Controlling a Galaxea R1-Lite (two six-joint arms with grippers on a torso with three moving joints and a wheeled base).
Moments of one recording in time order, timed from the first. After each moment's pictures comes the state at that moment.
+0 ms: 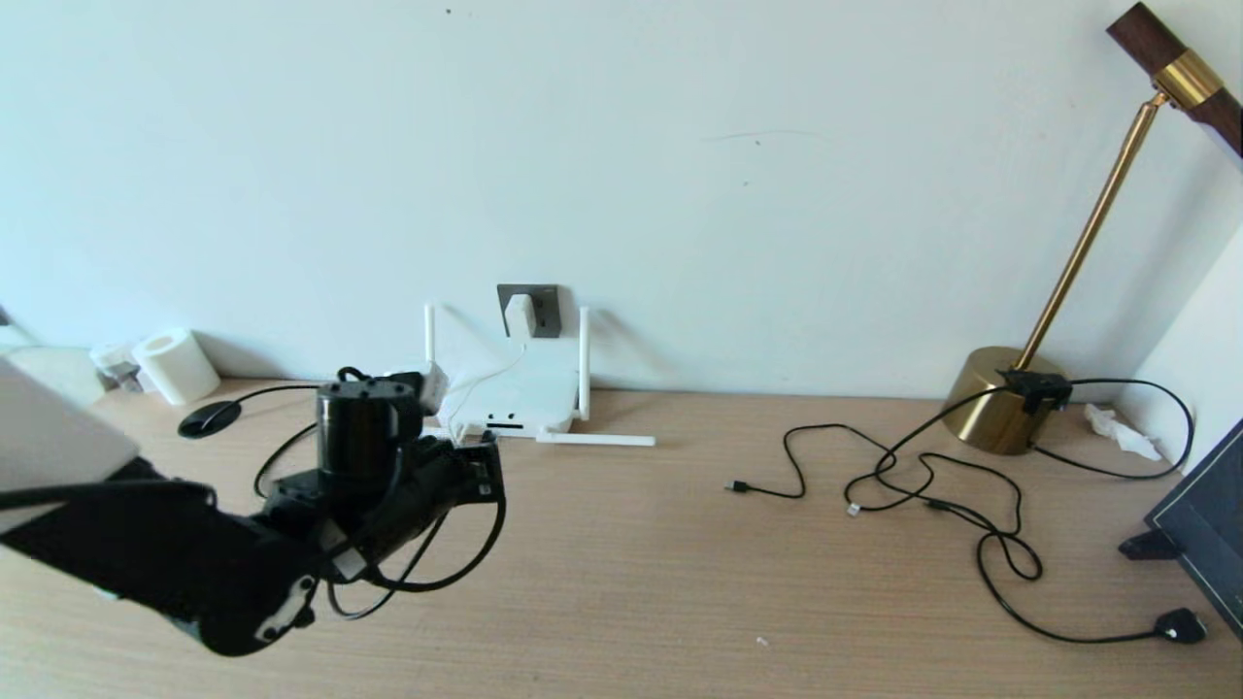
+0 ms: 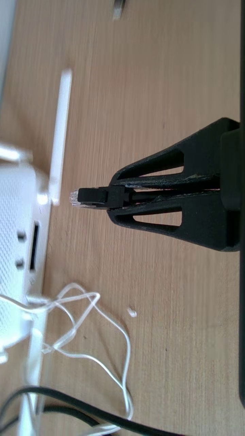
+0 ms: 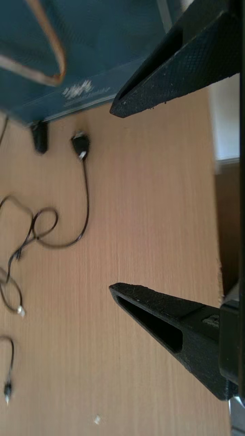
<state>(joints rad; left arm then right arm) -0.38 1.90 -0.67 -0.88 0.24 -0.19 -0.03 0.28 -0.24 0.25 -0.12 -0.04</state>
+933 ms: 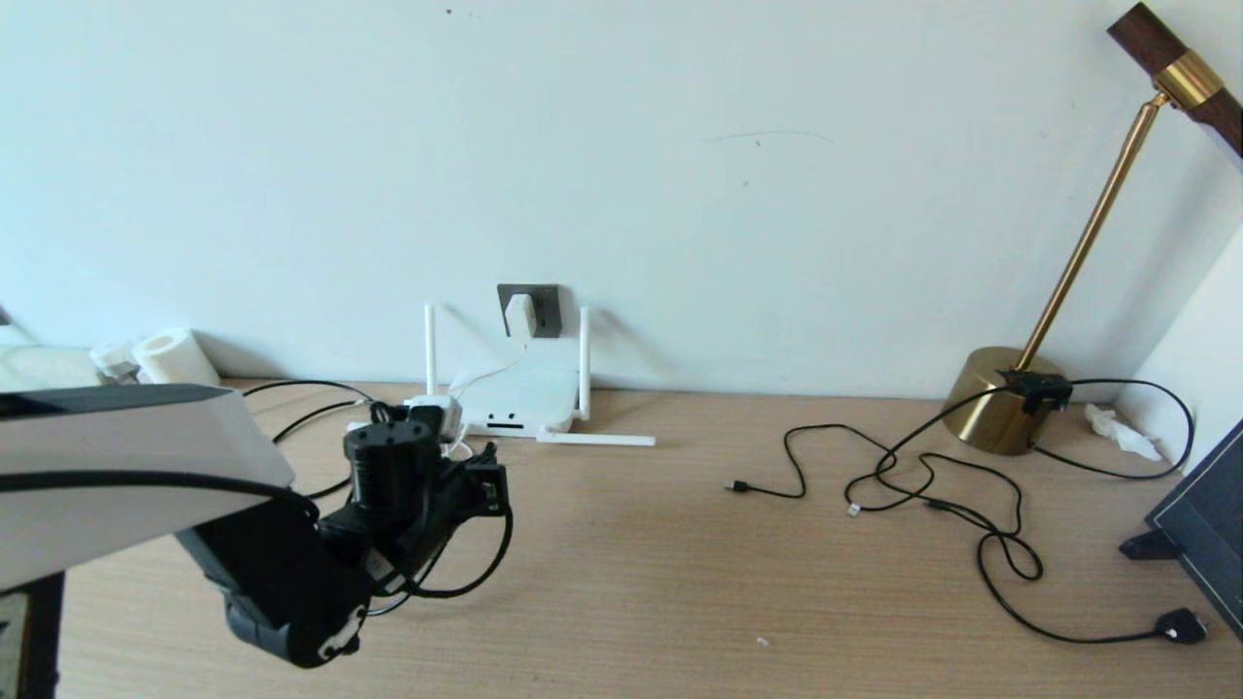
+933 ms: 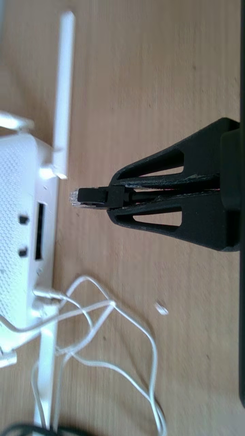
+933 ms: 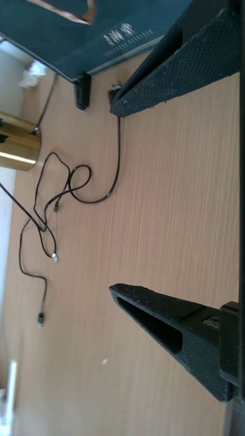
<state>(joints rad) -0.34 2.14 -0.65 -1.22 0.22 -0.09 0.00 0.00 -0.04 0.10 0.02 -0.03</state>
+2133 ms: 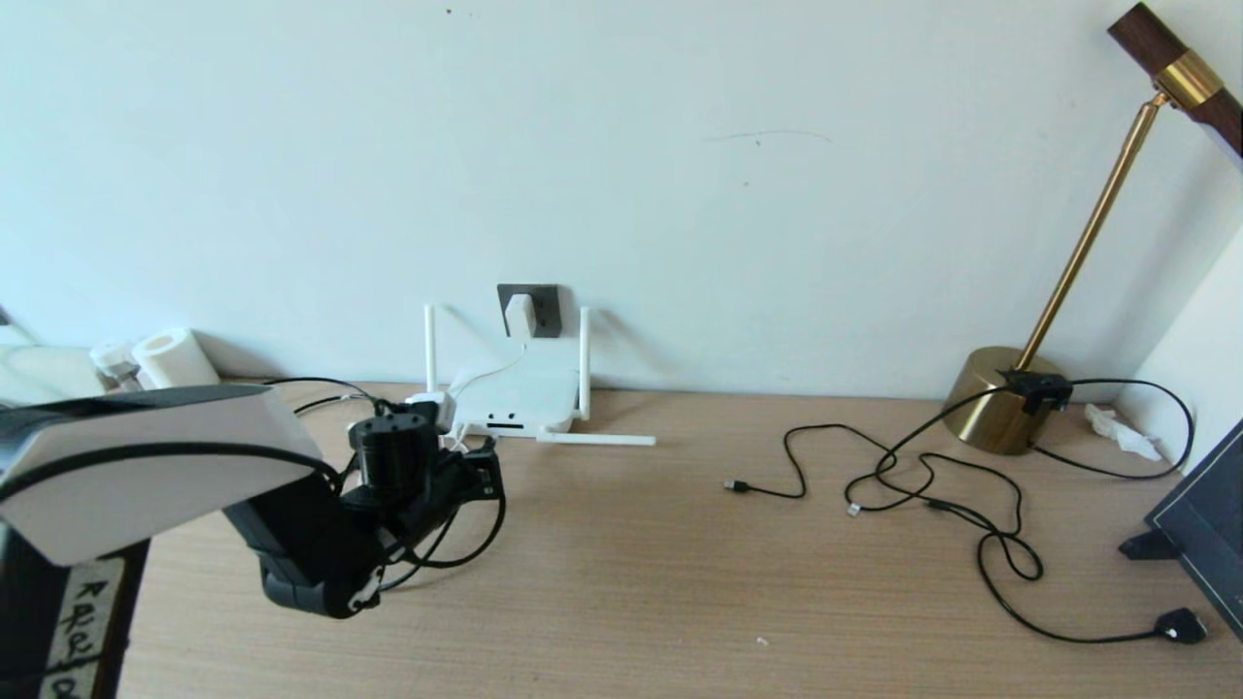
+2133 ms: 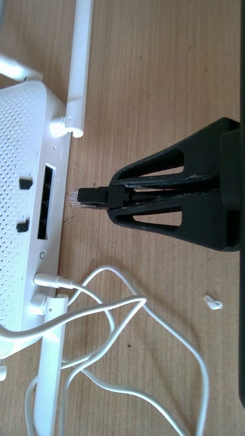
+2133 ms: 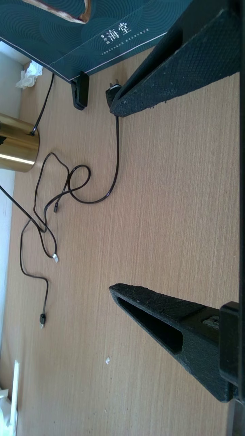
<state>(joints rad) -0.24 2.29 -0.82 -1.19 0.07 -0.11 0.00 0.00 -0.04 0.10 0.01 -0.02</state>
